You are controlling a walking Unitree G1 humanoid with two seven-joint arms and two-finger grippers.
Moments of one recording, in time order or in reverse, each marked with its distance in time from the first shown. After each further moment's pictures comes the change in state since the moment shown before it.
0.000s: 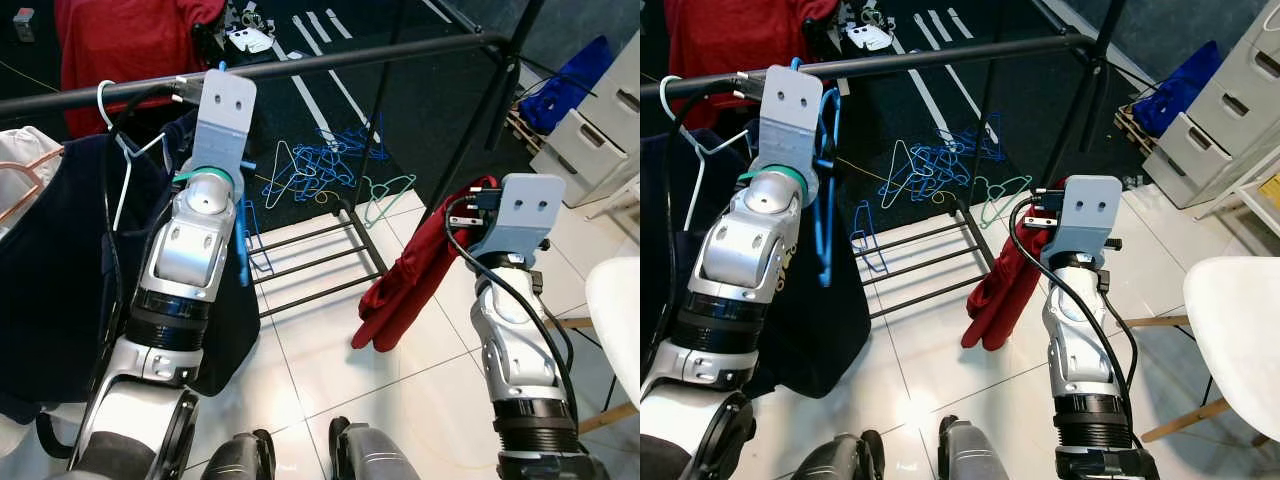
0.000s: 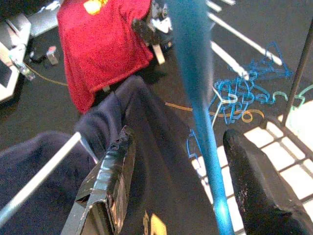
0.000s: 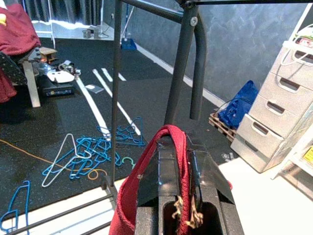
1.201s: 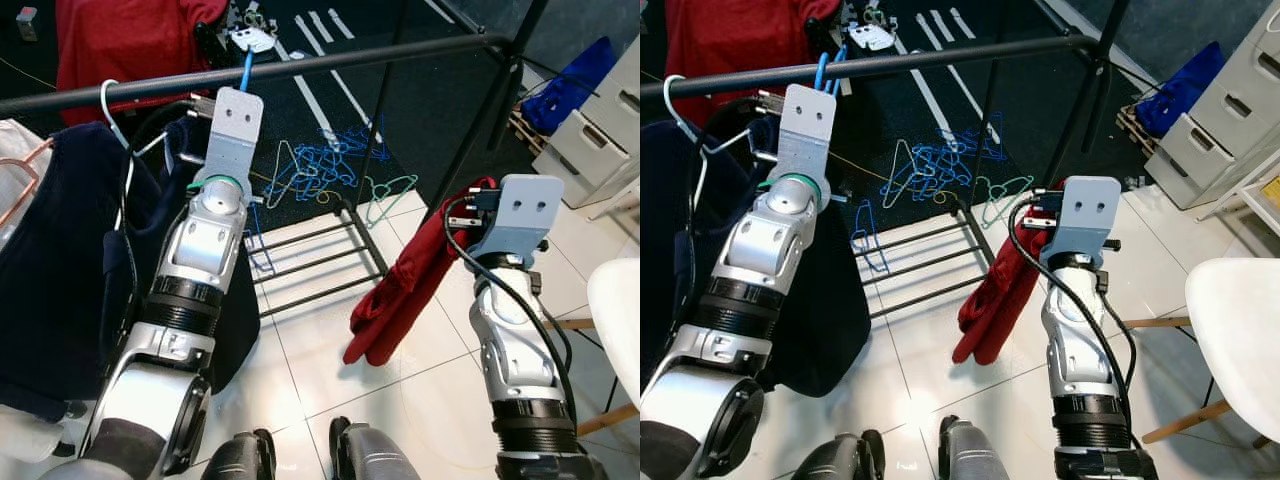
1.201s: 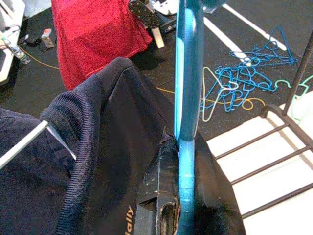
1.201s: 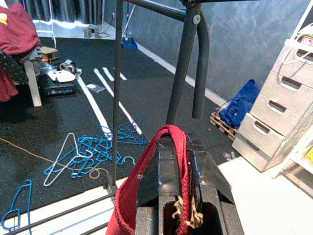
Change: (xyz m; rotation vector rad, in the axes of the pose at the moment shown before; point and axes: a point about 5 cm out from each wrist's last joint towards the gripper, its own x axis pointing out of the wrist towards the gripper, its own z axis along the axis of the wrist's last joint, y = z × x) left arm 0.018 -0.012 -0.009 -0.021 0.051 0.011; right arm -0.001 0.001 -0.001 0.004 0.004 -0.002
